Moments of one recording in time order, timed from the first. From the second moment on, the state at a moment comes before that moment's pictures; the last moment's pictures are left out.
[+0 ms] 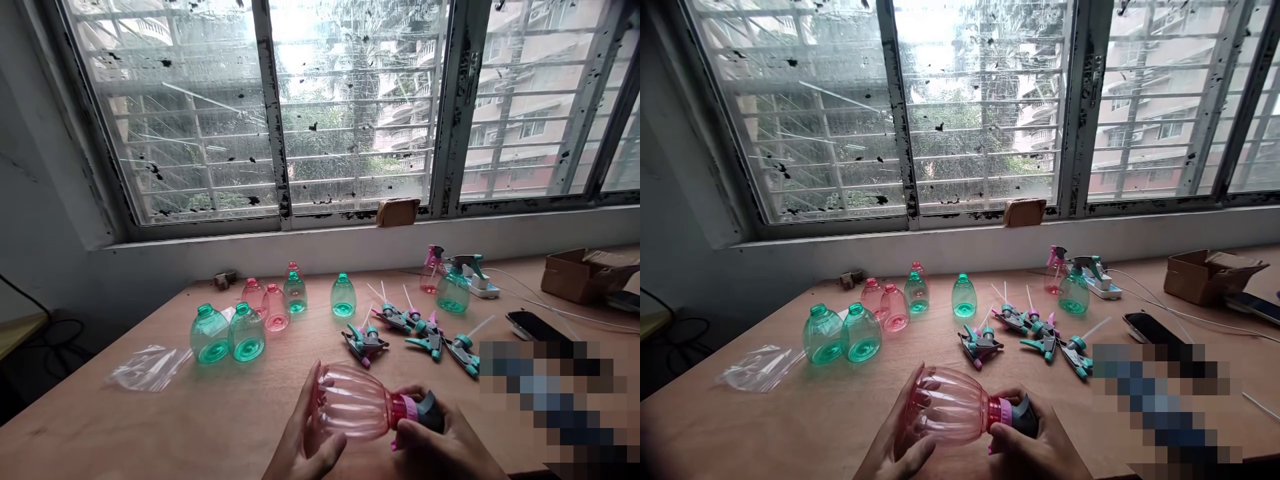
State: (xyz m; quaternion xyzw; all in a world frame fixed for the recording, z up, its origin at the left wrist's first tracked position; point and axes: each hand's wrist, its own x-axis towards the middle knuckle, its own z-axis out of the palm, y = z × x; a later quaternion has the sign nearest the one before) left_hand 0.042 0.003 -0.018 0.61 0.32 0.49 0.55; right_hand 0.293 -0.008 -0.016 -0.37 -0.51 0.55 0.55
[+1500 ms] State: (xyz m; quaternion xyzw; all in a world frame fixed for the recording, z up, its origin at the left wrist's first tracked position) left_hand 0.038 0.005 -0.015 0.64 0.37 0.45 0.50; right_hand 0.291 -0.010 -0.014 -0.38 -0.47 0.57 0.56
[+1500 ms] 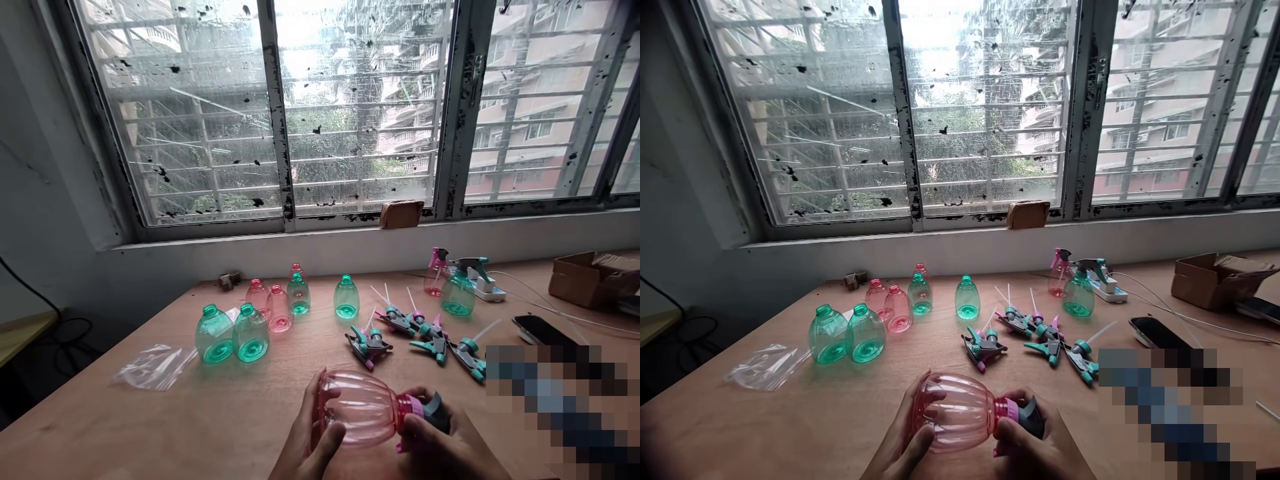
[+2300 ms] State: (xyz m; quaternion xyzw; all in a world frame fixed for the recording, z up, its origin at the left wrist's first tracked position) left_hand 0.040 0.005 -0.014 0.64 0.37 0.46 0.49; right_hand 0.290 -0.010 -0.013 -0.38 -0.47 0.57 0.55
